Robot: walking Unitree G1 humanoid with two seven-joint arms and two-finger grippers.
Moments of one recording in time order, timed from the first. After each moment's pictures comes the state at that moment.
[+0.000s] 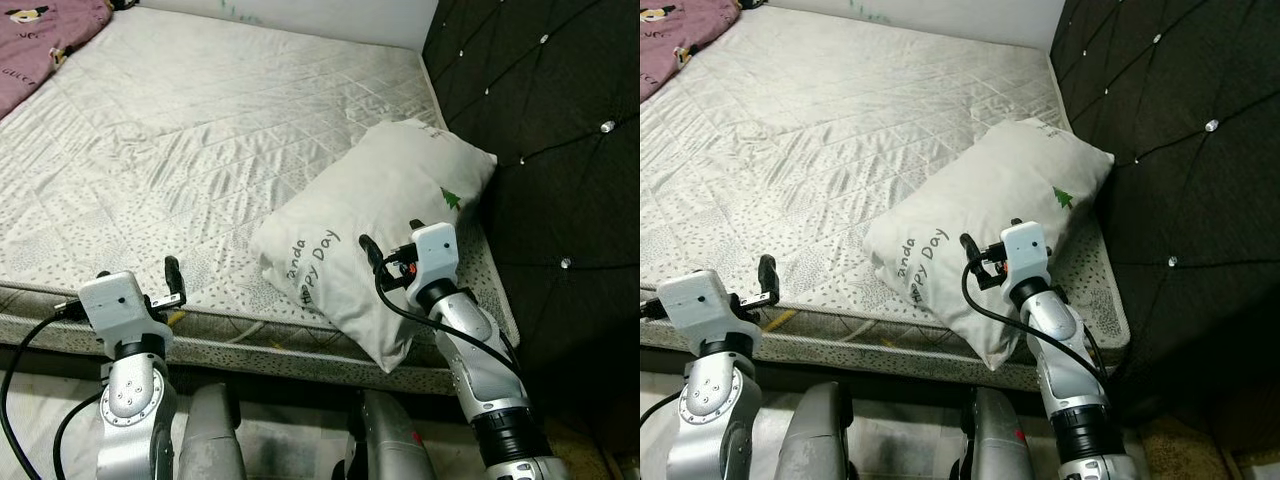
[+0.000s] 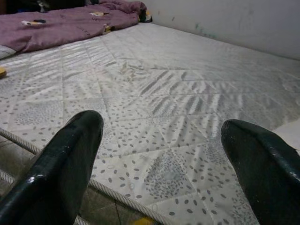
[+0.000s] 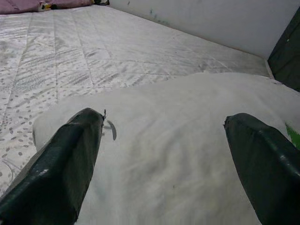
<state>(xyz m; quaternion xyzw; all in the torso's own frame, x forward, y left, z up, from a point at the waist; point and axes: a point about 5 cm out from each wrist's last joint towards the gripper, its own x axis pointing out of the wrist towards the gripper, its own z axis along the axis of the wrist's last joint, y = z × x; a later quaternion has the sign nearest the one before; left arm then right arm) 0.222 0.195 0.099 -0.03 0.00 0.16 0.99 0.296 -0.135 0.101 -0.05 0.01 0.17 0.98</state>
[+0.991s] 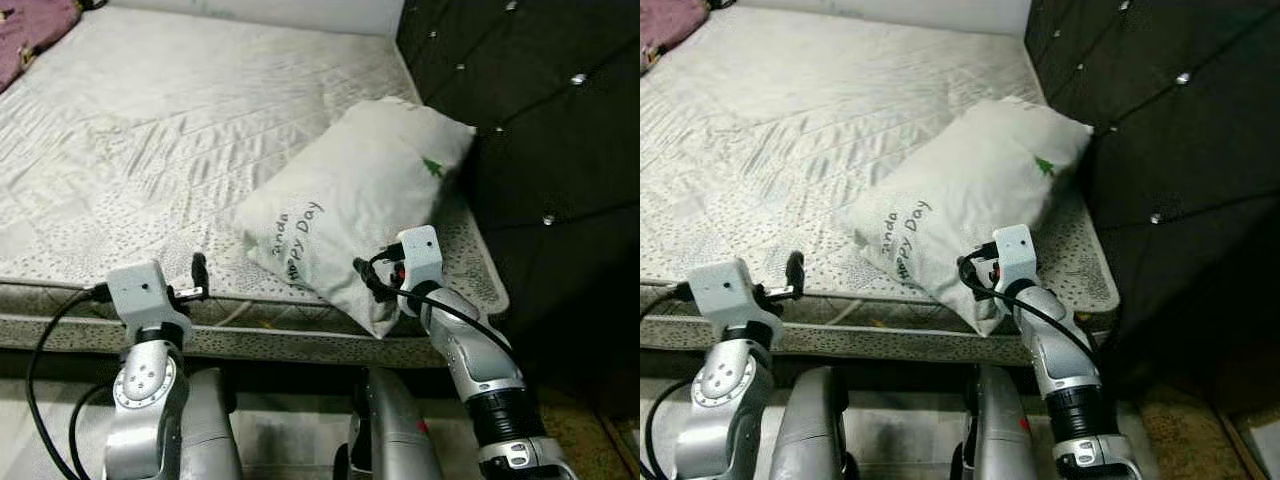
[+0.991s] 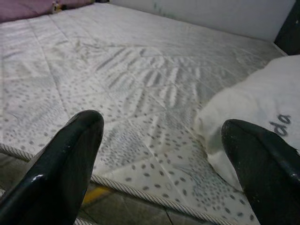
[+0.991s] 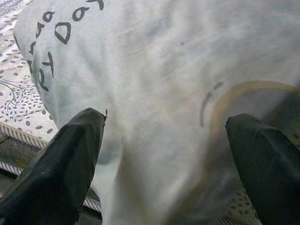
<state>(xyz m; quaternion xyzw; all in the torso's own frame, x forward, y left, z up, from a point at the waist) 0.235 0.180 0.104 -0.05 0.03 0.10 0.99 0.304 -0.128 0.085 -0.02 0.18 0.16 0.97</state>
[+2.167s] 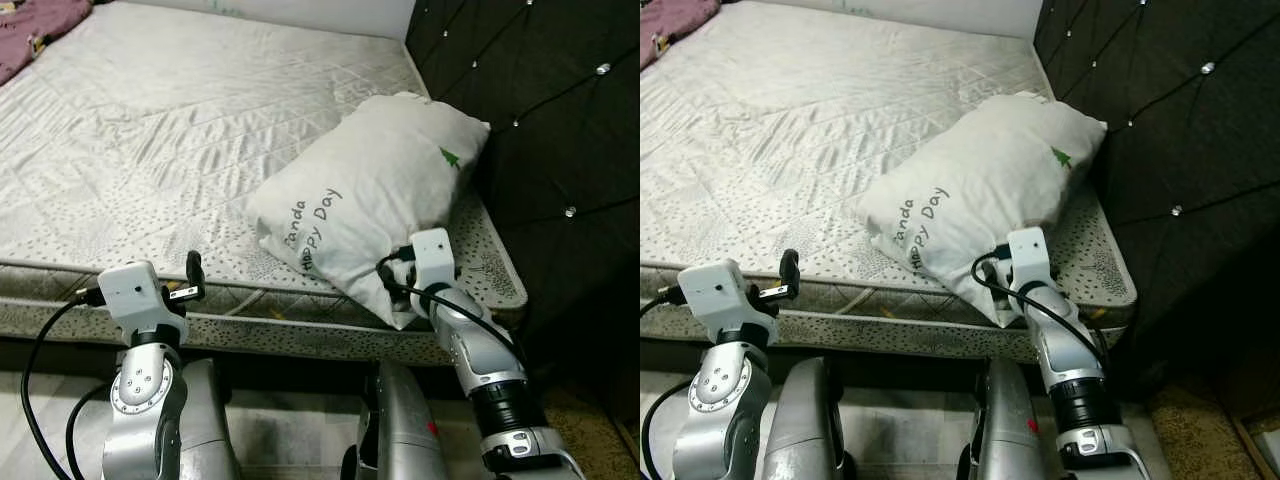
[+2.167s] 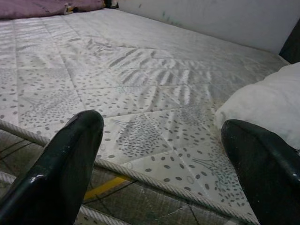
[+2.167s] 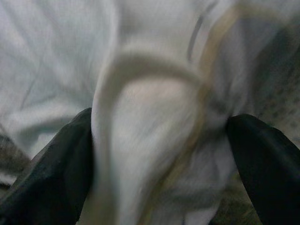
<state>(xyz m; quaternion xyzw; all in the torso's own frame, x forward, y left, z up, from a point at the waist) 0.233 0.181 0.105 -0.05 0.02 0.11 0.99 0.309 -0.145 0.071 -0.05 0.24 0.08 0.97</state>
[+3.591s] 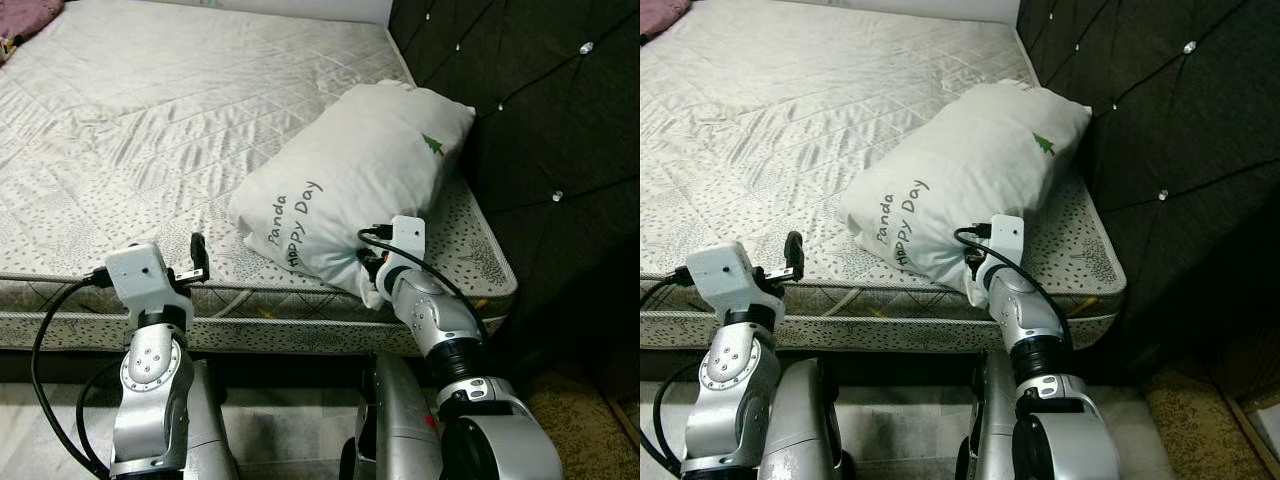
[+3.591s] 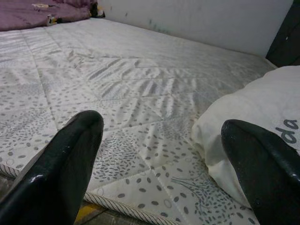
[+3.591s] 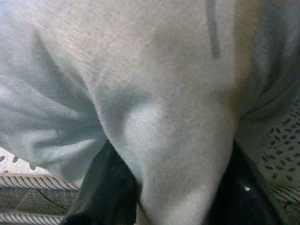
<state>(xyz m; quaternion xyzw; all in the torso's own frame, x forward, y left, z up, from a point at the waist) 0.250 0.177 0.111 -0.05 -0.01 0.11 0.99 0.337 -0.101 0.071 0.09 0.27 0.07 0.96</state>
